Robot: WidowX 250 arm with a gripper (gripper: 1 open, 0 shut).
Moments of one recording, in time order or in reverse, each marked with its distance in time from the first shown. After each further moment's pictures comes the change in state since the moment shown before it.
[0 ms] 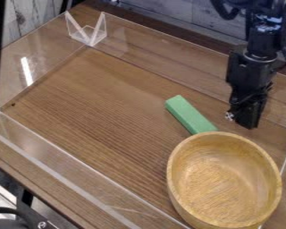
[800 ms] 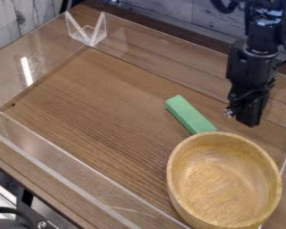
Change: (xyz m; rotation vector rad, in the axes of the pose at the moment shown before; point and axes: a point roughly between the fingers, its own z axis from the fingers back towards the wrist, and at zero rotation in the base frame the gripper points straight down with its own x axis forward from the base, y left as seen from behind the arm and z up) arm 0.000 0.003 0.010 -0.026 0.009 -0.025
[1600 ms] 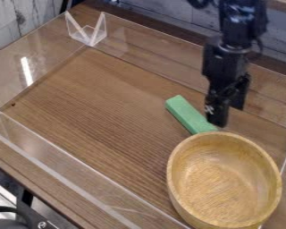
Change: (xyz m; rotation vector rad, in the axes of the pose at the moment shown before) arm 0.042 0.019 0.017 -0.037 -0.023 0.208
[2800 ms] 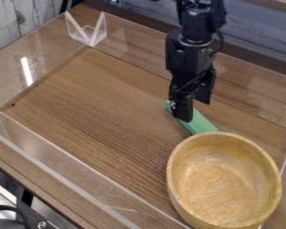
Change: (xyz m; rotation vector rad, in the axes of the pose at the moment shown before) arm 0.022 0.018 -0.002 -0.018 -0.031 -0.052
